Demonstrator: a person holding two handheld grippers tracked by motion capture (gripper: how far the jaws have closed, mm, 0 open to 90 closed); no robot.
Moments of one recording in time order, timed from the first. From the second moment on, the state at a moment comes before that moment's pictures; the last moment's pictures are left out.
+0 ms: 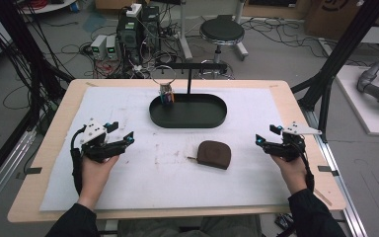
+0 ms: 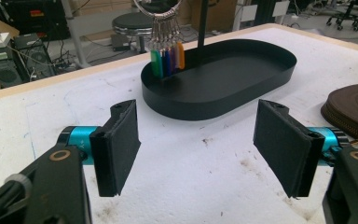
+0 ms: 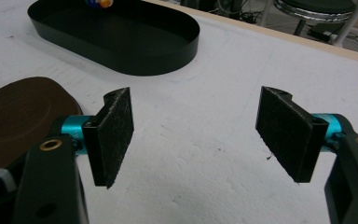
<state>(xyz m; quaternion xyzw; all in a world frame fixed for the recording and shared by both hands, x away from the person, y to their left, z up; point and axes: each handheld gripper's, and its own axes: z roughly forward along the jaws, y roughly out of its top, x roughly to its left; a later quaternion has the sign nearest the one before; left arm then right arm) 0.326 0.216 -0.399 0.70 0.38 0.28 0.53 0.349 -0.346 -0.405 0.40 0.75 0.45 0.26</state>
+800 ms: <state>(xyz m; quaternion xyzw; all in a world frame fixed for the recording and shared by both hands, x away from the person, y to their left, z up) 0.326 0.210 -0.403 0.72 0.38 0.28 0.51 0.365 -0.273 -0.428 0.38 0.80 0.43 0.16</state>
